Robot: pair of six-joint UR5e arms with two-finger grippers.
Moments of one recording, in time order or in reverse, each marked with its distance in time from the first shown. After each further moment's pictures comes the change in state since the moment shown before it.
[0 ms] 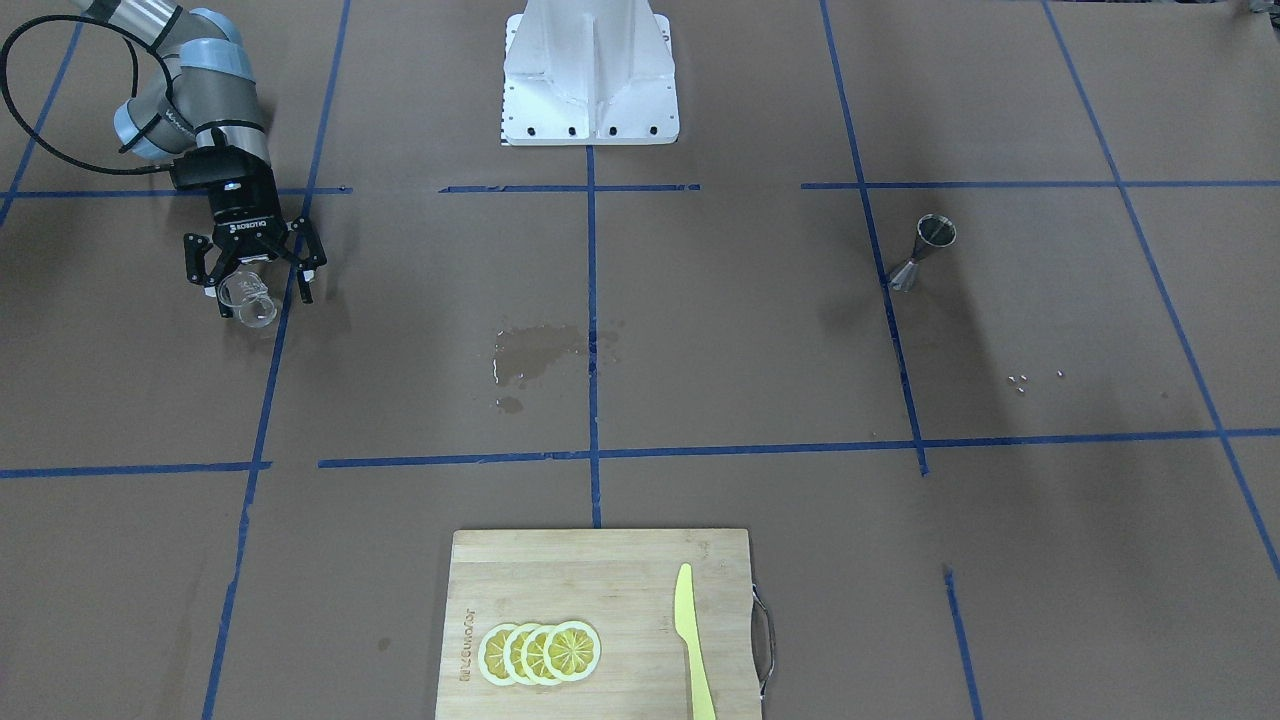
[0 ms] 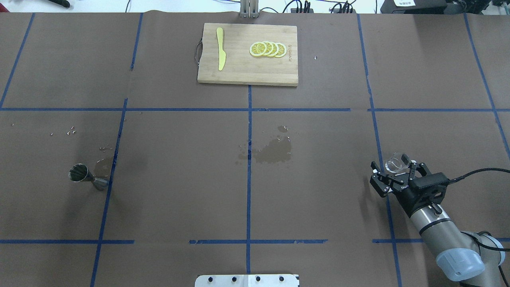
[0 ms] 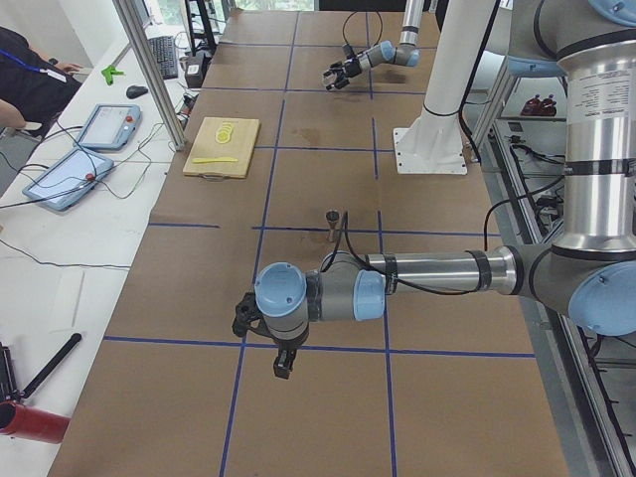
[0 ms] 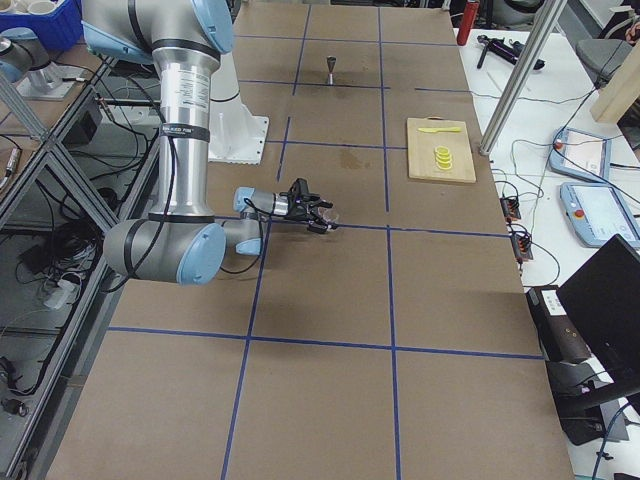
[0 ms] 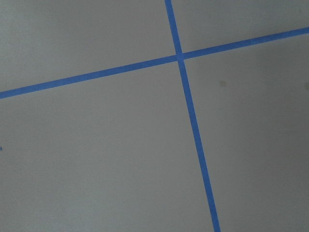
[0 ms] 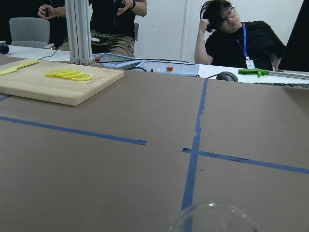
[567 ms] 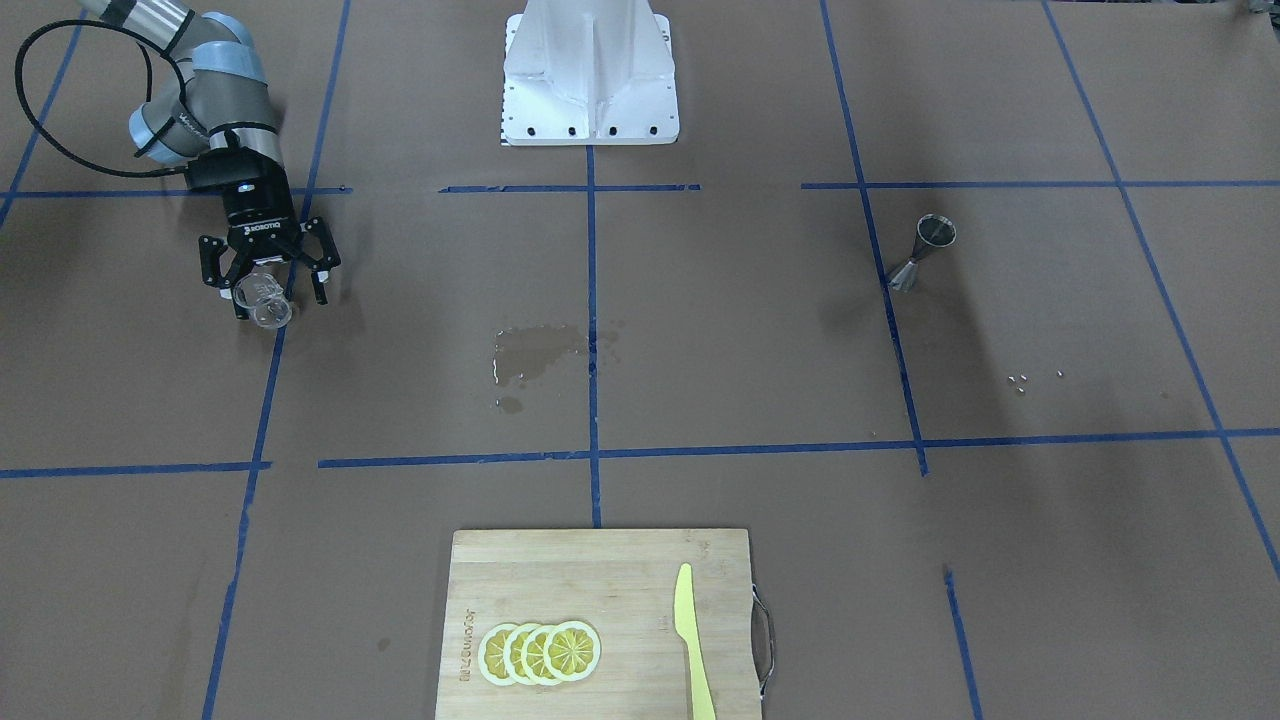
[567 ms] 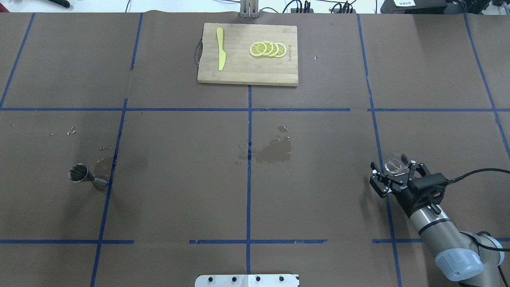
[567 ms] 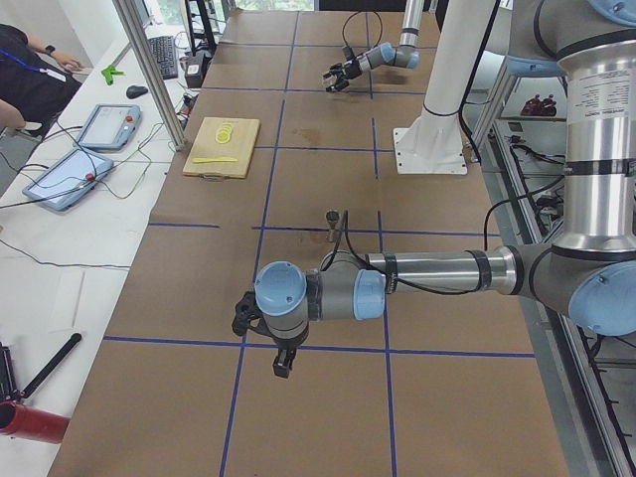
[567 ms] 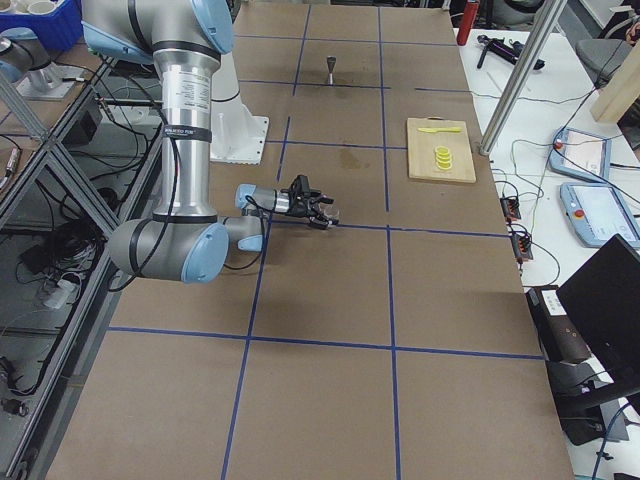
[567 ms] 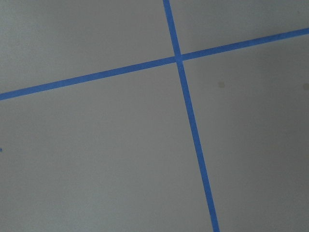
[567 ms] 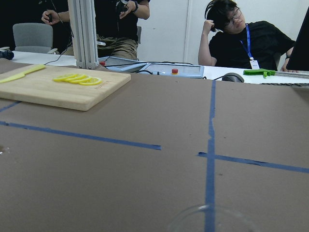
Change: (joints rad) left arm 0.000 0.000 -0.001 0.000 0.000 0.000; right arm 0.001 0.056 -0.015 0.003 -0.005 -0.003
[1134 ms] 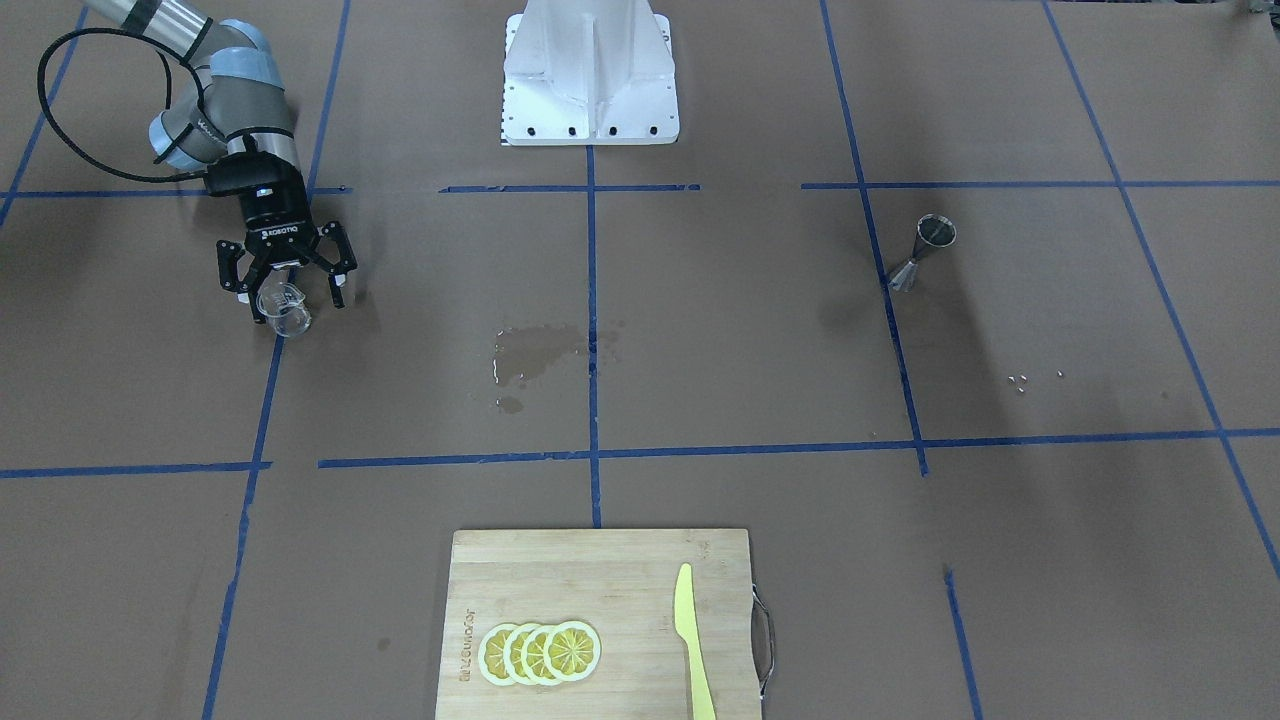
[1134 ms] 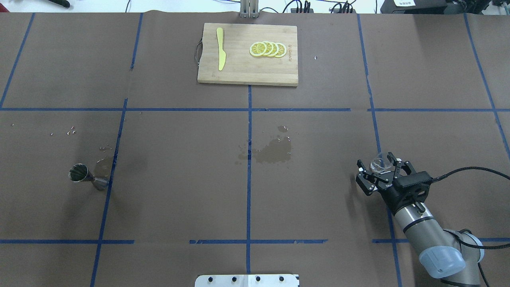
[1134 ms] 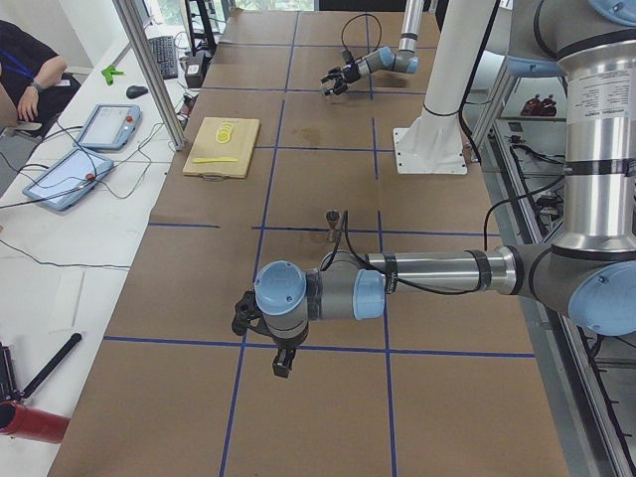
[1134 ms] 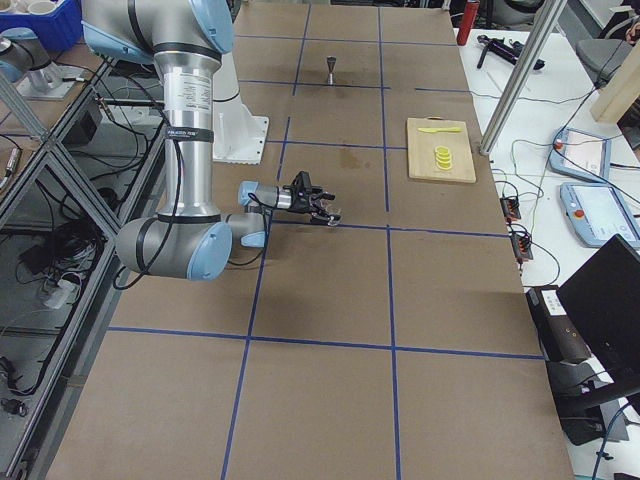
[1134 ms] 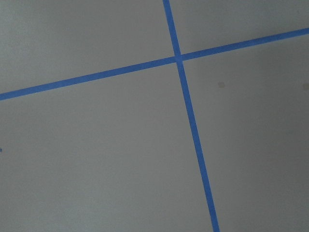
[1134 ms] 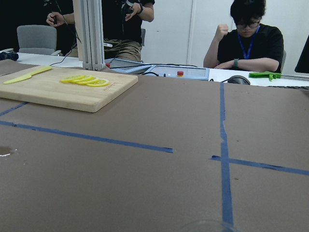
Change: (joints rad) left arm 0.000 -0.001 0.000 -0.002 0.000 0.000; right arm 0.005 0.022 -0.019 0.003 0.002 -0.028
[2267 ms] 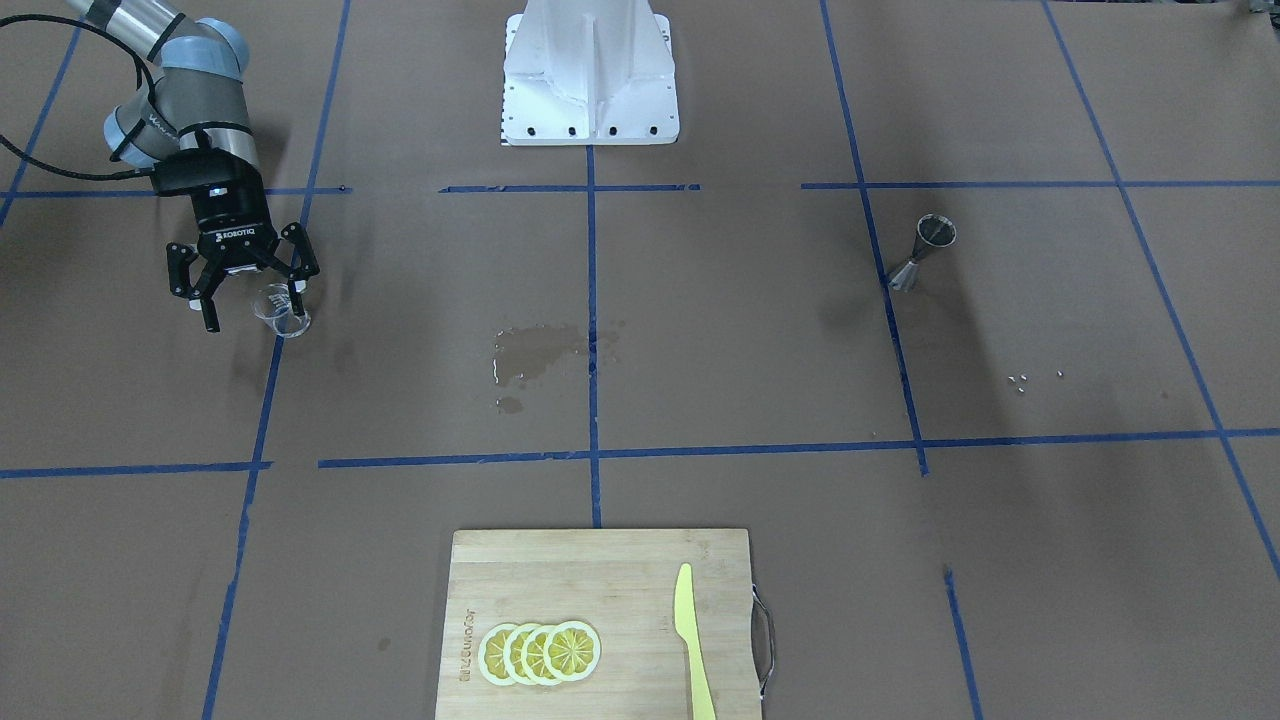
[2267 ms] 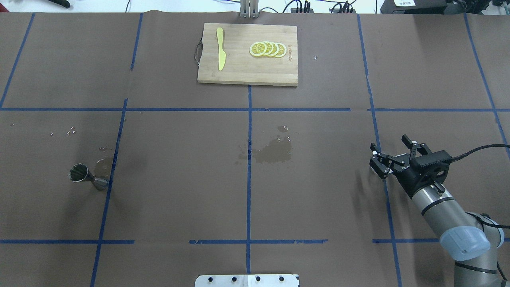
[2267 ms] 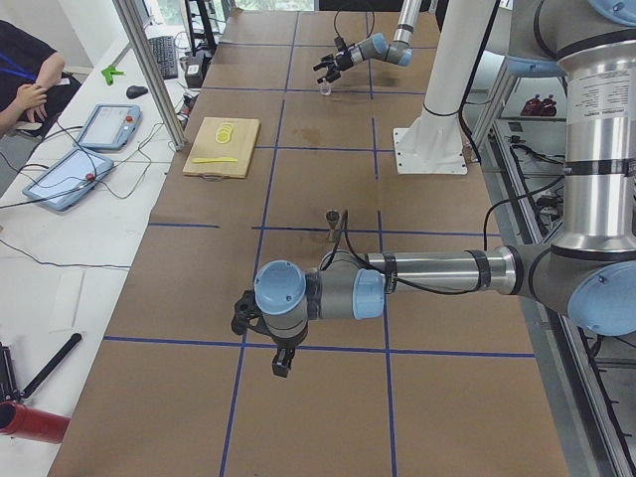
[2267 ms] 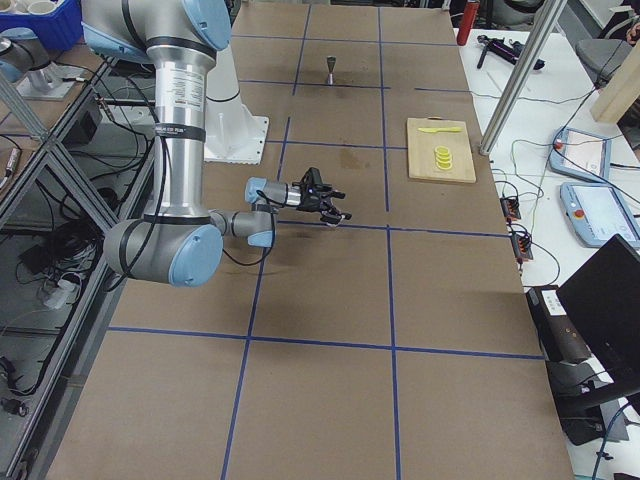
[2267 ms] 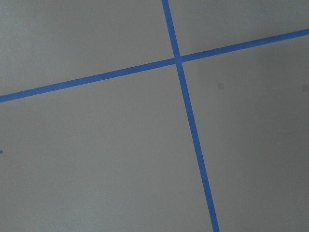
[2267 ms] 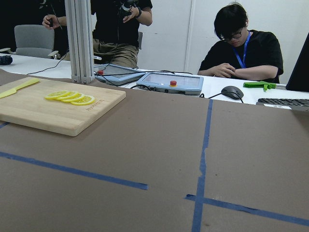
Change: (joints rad) left arm 0.000 -0.001 -0.002 -0.002 0.000 0.000; right arm 0.137 -0.061 0.102 -0.004 0.155 -0.063
